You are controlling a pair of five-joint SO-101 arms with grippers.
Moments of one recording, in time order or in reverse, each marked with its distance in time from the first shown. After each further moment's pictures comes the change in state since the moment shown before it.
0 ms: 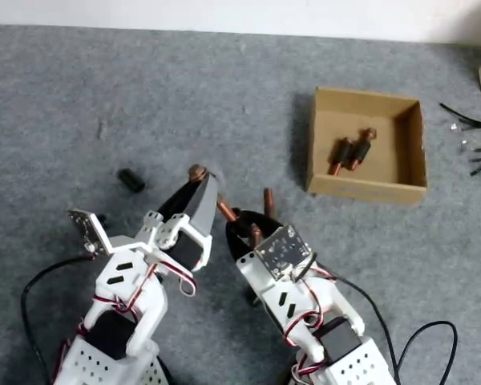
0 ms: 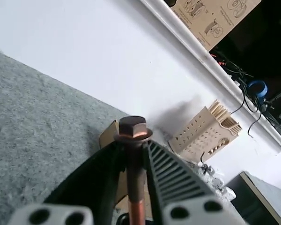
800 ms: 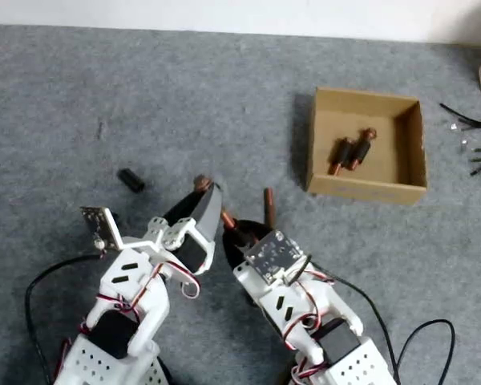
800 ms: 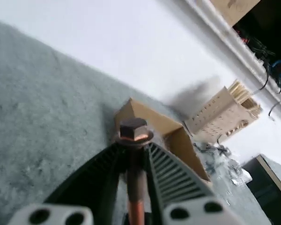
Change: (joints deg) left arm 0.3 0.0 0.3 5.6 -0.4; right arm -1.8 -0.2 0.0 3.5 3.3
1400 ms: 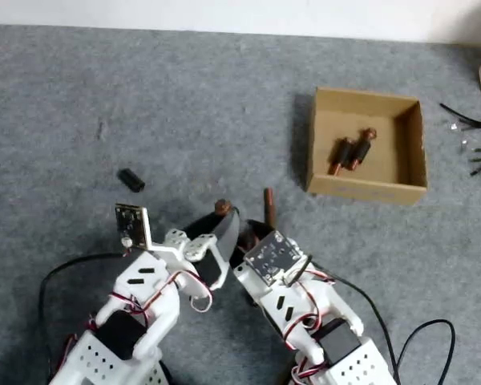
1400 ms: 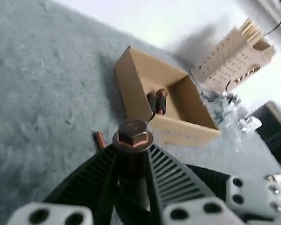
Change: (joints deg) left arm 6.8 3.9 0.2 5.0 -4.0; right arm 0.0 0.0 0.0 -0.1 0.4
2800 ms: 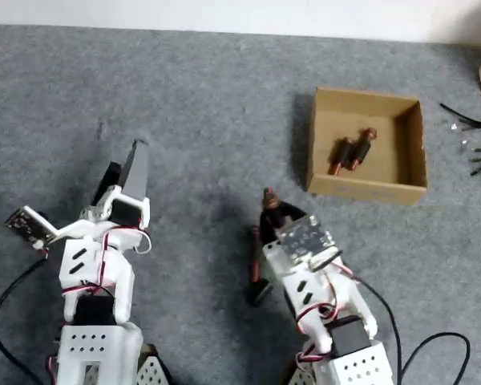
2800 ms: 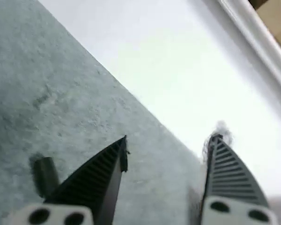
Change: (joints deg) left arm -39.3 14.8 0.3 -23.9 8.7; right arm 16.6 -0.1 0.0 0.0 0.4
